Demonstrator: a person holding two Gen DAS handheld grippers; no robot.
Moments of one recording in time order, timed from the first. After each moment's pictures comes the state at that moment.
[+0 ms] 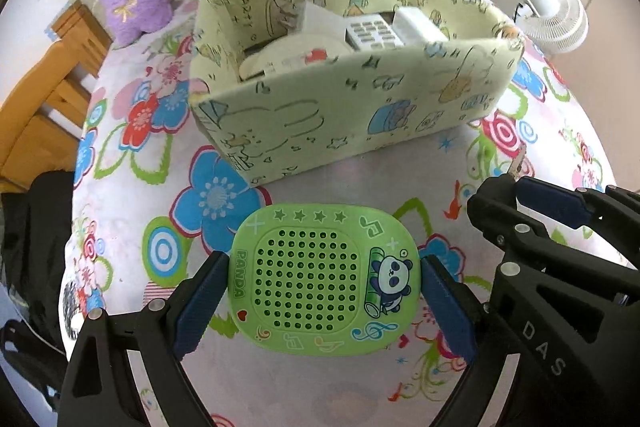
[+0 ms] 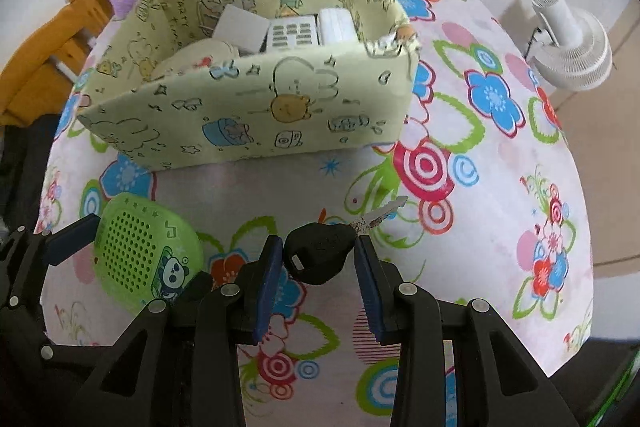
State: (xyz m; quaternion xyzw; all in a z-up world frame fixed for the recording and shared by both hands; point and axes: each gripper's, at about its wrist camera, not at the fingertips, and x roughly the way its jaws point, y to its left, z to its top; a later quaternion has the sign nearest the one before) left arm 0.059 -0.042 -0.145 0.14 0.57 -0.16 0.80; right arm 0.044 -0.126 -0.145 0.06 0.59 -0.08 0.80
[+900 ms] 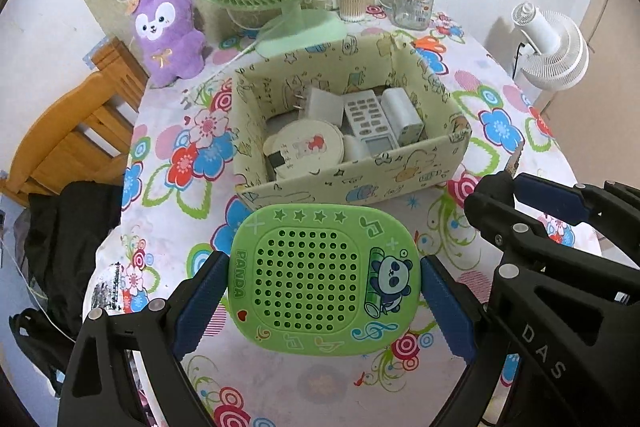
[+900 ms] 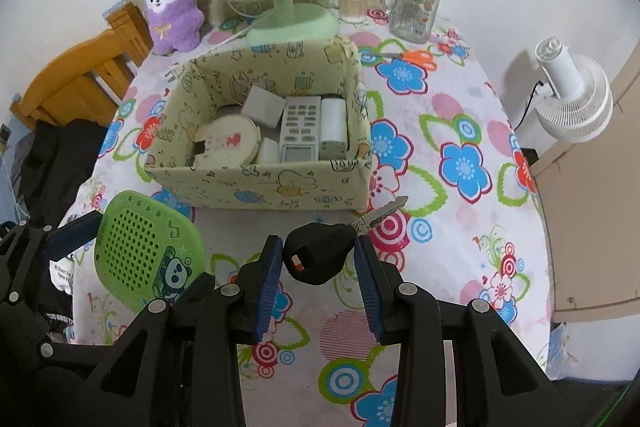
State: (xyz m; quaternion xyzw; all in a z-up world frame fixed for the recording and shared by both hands) left arm 0.039 -0.058 -0.063 0.13 0.53 -0.12 0.83; right arm 0.042 -0.147 -0.062 0.05 0.55 -0.04 0.84
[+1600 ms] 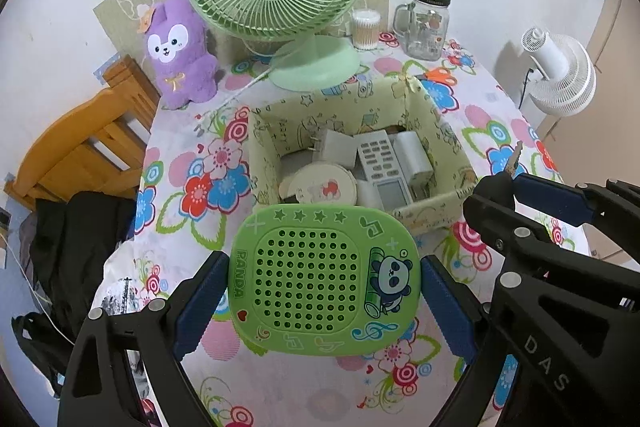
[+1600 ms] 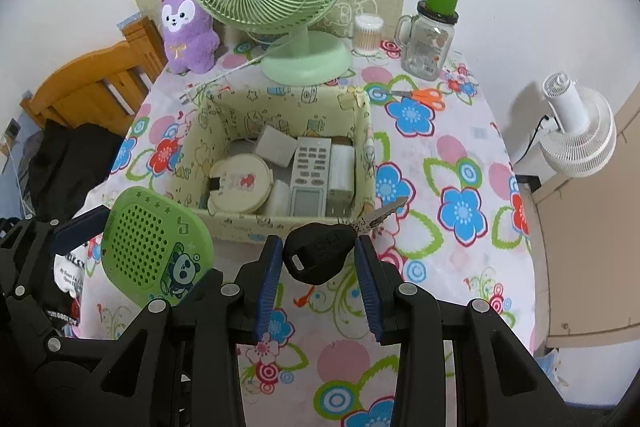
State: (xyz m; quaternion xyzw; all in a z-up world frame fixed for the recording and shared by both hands) left arm 0.064 -0.060 -0.041 0.13 0.51 -0.11 0.84; right arm 0.070 -0.147 -0.034 0.03 0.53 -0.02 0.85
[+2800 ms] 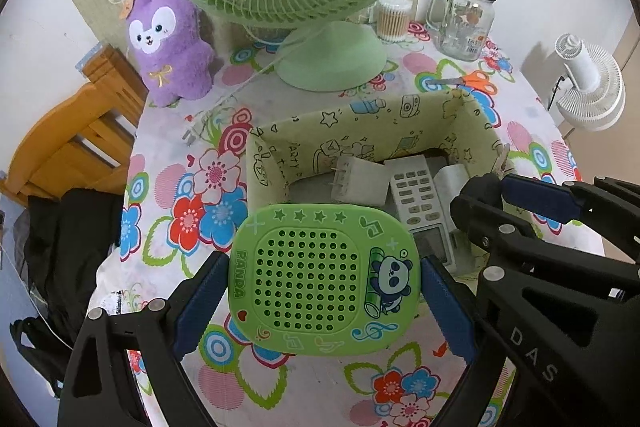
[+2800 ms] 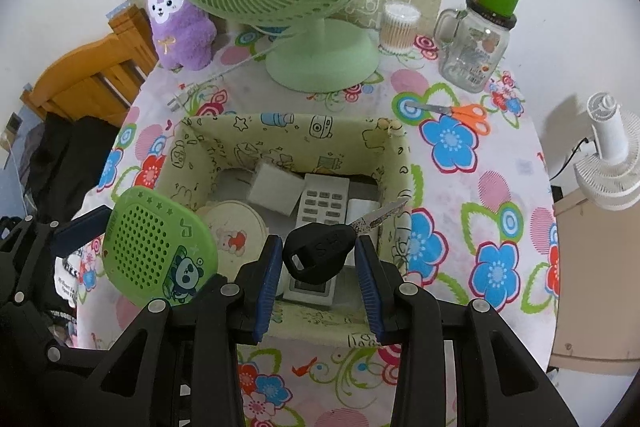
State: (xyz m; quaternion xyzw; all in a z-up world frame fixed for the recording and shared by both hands) left arm 0.141 -0.063 -0.075 0.12 0.54 -0.10 0.83; right arm 0.164 -0.153 -0.078 0.03 0.57 0.02 0.82
